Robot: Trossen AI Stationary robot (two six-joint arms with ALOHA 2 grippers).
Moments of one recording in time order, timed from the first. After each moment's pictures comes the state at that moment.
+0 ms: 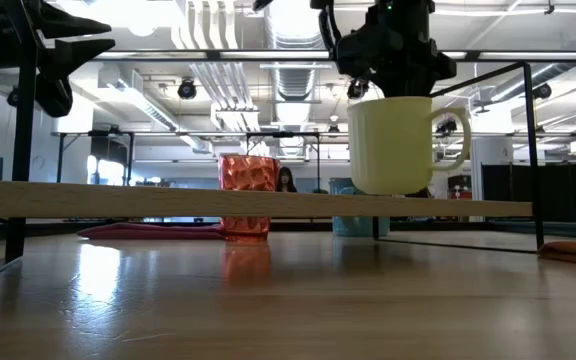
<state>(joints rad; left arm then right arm) -0.54 0.07 0.00 0.48 -0.87 -0.25 0.09 1.86 1.64 -1.37 0.16 0.86</state>
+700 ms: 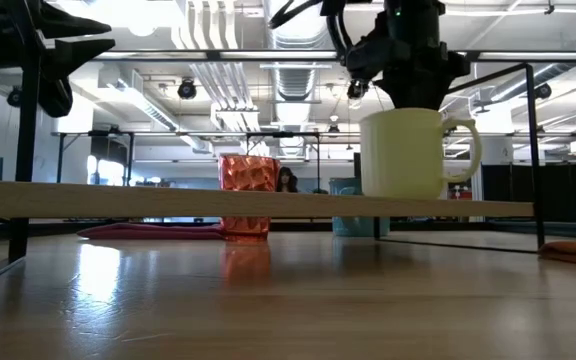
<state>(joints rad) -0.54 0.07 0.00 0.48 -0.87 -0.25 0.09 1.84 1.60 -1.41 0.21 0.94</state>
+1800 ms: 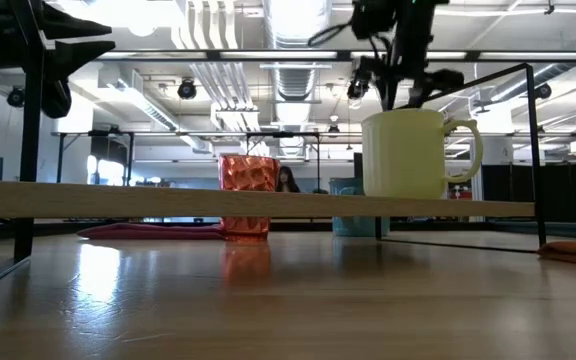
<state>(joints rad) -0.54 0.07 0.00 0.49 -0.90 -0.26 -0.51 1.62 1.60 -1.28 0.11 0.89</state>
